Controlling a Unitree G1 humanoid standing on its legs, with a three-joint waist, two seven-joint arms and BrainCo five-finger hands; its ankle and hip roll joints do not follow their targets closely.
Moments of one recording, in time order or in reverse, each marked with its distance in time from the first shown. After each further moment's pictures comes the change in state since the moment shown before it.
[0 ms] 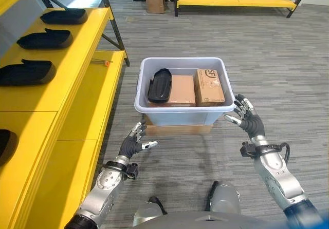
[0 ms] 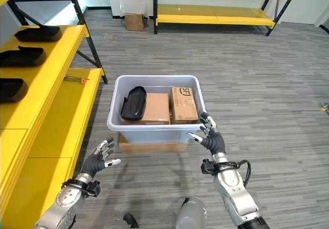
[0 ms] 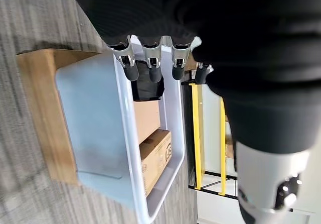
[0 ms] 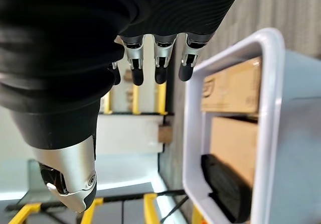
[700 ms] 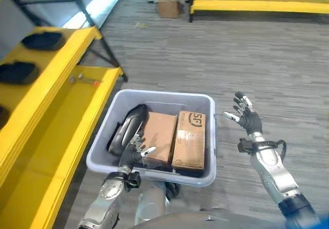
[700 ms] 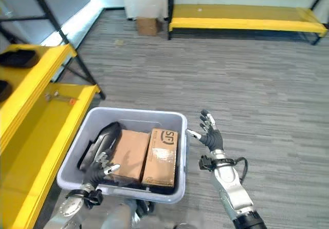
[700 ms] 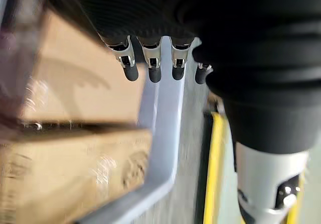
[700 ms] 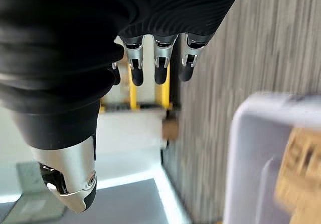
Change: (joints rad) left arm 0.102 -0.040 -0.014 -0.007 -0.116 0.015 0.045; right arm -0.039 -0.046 0.010 0.070 -0.037 -0.046 -0.016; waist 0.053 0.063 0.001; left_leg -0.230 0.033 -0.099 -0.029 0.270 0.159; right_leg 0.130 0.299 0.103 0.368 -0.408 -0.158
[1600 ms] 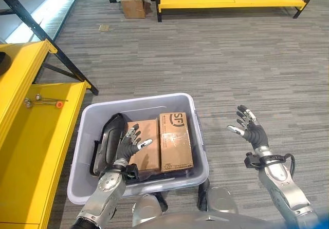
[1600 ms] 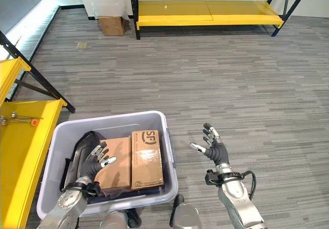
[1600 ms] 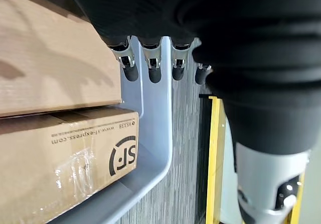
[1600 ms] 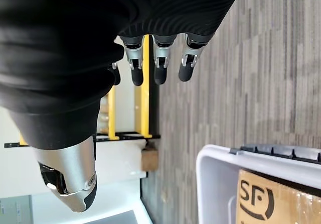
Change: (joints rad) left arm 0.051 0.037 0.055 -0.019 -0.020 0.006 0.081; right arm 0.070 -0.021 0.031 -0.065 0.038 0.021 0.061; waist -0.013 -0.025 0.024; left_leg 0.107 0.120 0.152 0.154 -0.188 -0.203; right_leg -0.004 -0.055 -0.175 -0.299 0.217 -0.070
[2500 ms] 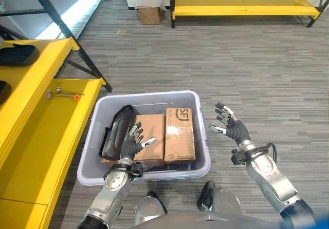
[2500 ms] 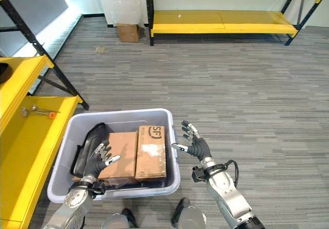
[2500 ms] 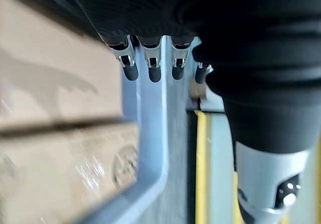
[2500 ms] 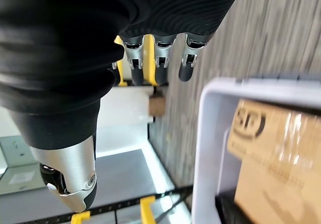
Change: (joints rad) left arm -0.046 -0.037 -0.042 0.064 0.078 -0.045 0.031; right arm -0.111 0.011 0.118 -0.030 0.021 0.067 0.064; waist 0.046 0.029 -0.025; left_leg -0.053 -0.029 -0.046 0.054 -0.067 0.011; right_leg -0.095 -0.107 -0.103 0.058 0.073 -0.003
